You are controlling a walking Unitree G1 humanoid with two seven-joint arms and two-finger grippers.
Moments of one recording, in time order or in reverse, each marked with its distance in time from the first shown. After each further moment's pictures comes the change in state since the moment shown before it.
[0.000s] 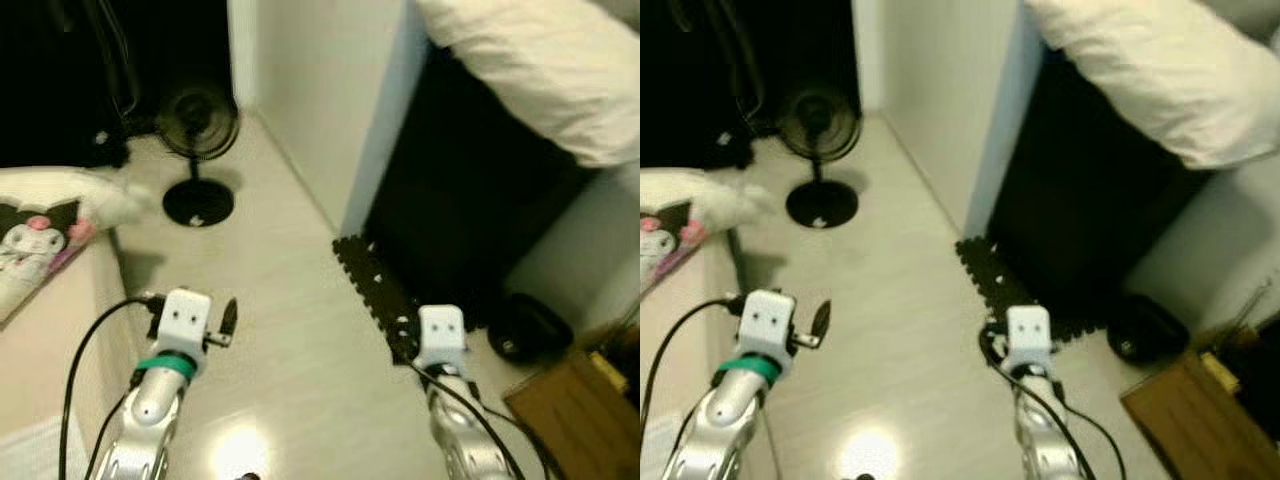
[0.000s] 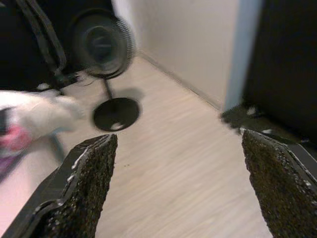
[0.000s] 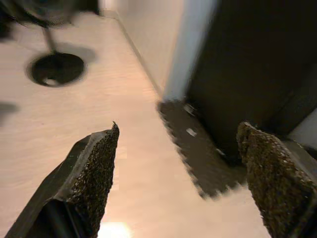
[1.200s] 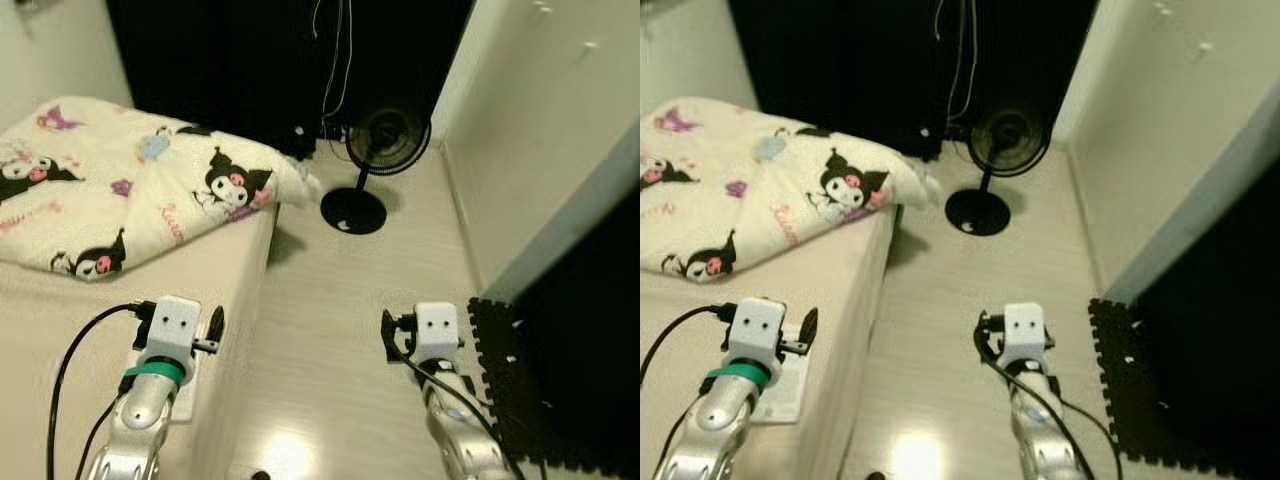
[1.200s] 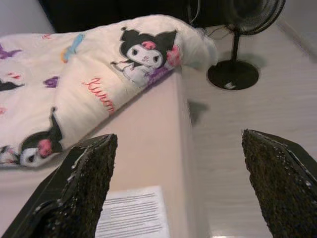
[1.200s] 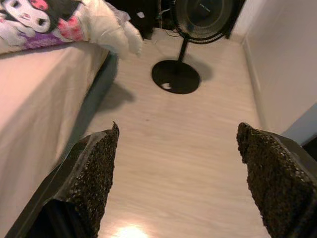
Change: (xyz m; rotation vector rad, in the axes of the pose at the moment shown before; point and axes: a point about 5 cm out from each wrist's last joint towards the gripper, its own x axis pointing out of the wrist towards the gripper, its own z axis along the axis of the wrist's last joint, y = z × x) left arm 0.000 -0.010 -0.004 -0.004 0.040 -0.009; right arm -0.001 -0.012 -0.006 -0.017 0.027 -0.013
